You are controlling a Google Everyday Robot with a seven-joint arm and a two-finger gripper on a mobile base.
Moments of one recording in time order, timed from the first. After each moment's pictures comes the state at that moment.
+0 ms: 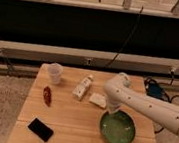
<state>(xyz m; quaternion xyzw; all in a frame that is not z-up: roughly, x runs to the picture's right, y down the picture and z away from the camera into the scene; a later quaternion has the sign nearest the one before) 0.156 0.179 0.826 -0.32 -0.02 -0.21 0.92</state>
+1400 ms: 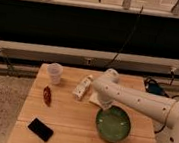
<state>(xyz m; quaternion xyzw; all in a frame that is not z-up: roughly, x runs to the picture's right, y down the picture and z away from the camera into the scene) 0.112 0.167 0.832 -0.31 -0.02 -0.29 0.90</state>
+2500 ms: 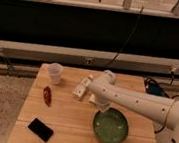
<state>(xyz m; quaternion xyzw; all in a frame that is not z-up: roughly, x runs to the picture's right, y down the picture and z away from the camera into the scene) 0.109 0.176 0.821 -0.32 -0.02 -0.29 0.90</state>
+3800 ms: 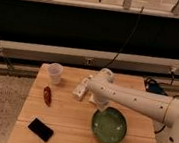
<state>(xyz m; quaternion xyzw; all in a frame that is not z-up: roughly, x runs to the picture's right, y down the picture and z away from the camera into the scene) 0.107 0.168 0.820 -0.32 -0.02 -0.28 0.91</state>
